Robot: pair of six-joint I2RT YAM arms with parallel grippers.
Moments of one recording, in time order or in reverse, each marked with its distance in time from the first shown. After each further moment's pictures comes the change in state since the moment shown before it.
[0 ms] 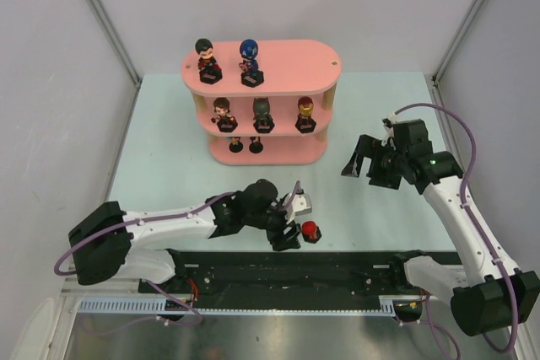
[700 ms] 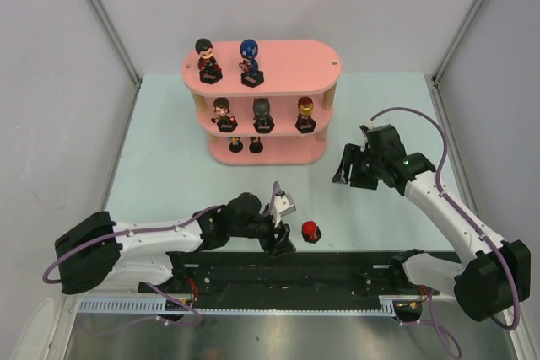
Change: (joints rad) left arm -0.012 -0.124 -0.241 0.229 -0.068 -0.248; right arm 0.153 0.100 -0.111 0.175 0.098 0.042
